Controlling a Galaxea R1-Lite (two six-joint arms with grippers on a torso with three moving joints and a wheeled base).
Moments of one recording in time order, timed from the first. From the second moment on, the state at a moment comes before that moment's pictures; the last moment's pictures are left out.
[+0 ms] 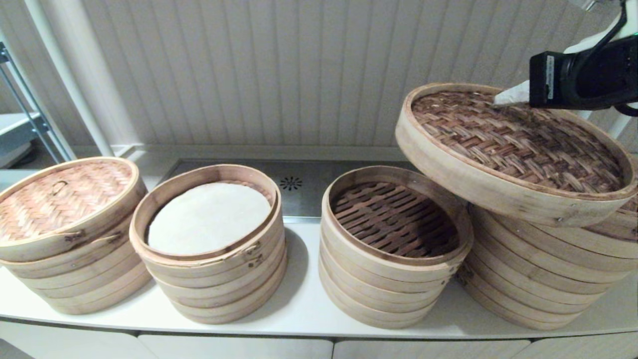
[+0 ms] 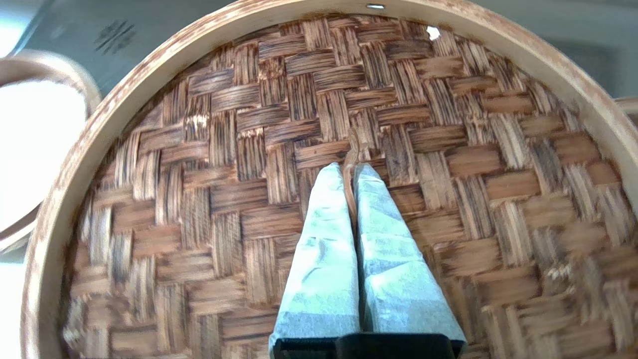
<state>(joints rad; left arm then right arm) 0.00 0.00 0.00 -0.05 -0.01 0.01 0.28 1.55 -1.80 0.61 -0.01 0.10</state>
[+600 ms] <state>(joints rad) 0.00 0.00 0.00 -0.05 -0.01 0.01 0.45 1.63 -1.75 0.57 -0.03 0.10</state>
